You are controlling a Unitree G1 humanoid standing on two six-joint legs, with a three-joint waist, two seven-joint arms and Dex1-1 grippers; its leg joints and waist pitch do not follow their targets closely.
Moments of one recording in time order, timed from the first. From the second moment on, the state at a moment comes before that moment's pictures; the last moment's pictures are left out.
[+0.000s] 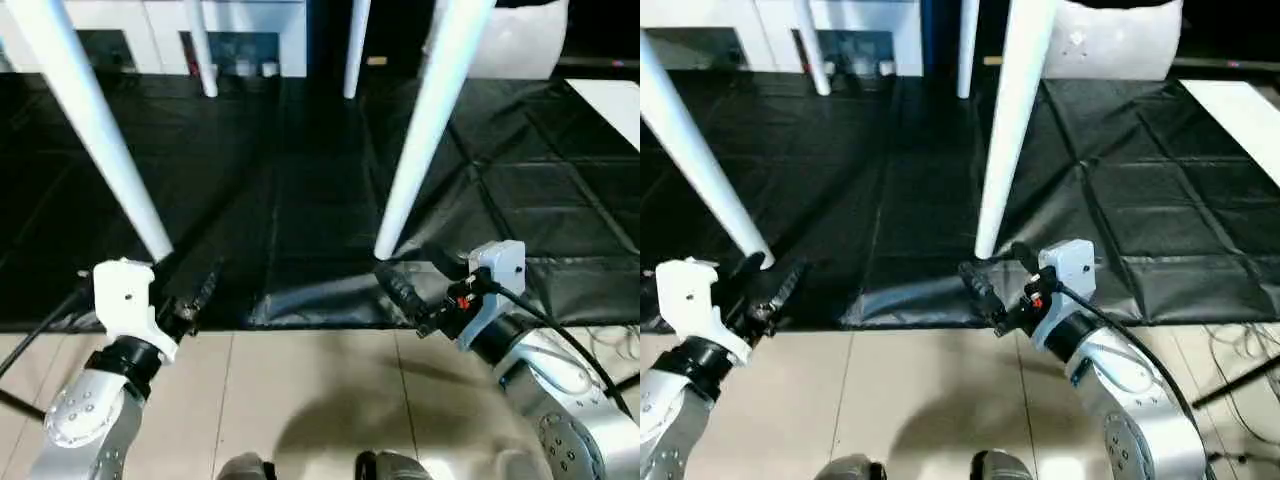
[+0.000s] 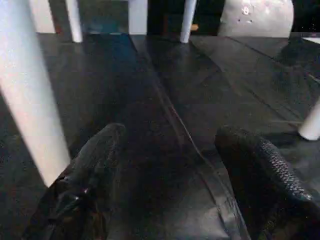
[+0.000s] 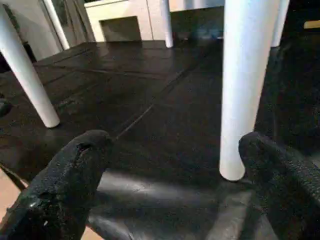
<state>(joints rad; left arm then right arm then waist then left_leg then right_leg) 0.20 0.20 0.14 -0.49 -0.24 0.35 -0.29 0.04 -0.25 0.01 -0.45 0.40 0.51 0.42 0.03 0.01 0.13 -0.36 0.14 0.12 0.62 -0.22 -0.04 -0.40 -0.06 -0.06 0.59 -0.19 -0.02</state>
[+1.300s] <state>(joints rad) 0.51 0.27 0.04 -0.39 -0.42 0.15 -0.68 0.12 -0.38 0.18 -0.25 0.47 0.34 0.89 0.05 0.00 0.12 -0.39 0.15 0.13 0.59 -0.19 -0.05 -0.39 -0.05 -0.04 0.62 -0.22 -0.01</state>
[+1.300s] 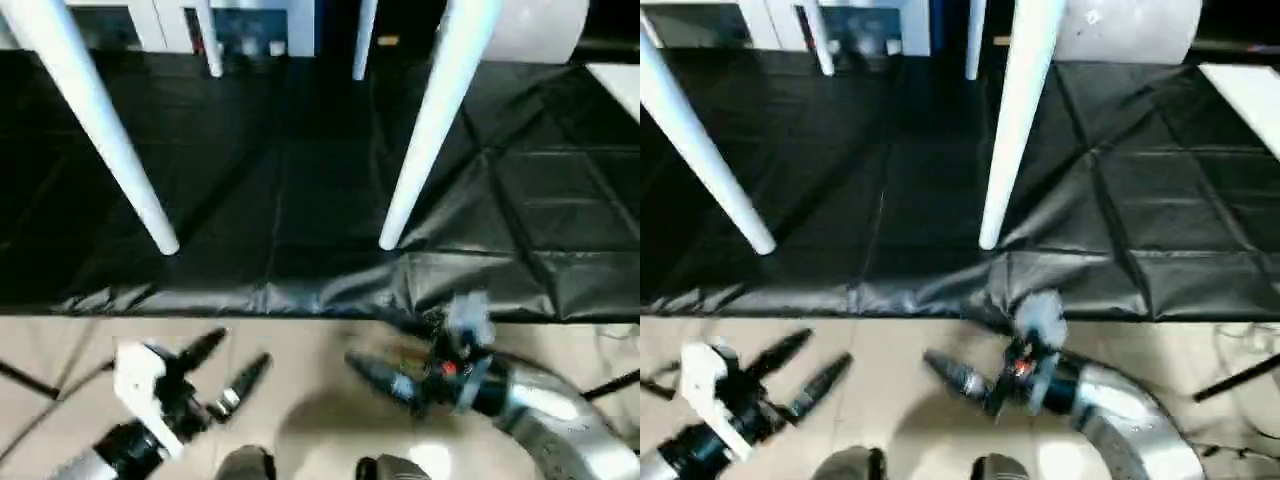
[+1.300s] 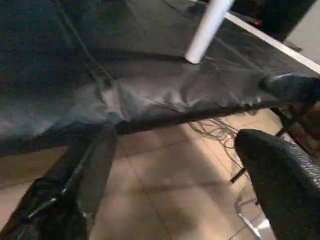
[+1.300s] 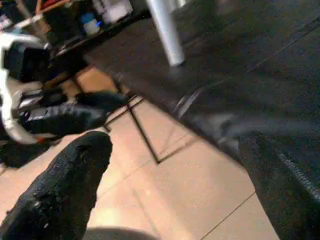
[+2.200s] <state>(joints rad) -0.18 0.15 0.05 1.09 -0.12 0.10 -0.25 -0.24 -0.09 0.17 1.15 0.16 0.17 0.15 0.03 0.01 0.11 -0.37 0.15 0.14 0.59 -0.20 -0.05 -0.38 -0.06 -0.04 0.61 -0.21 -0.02</state>
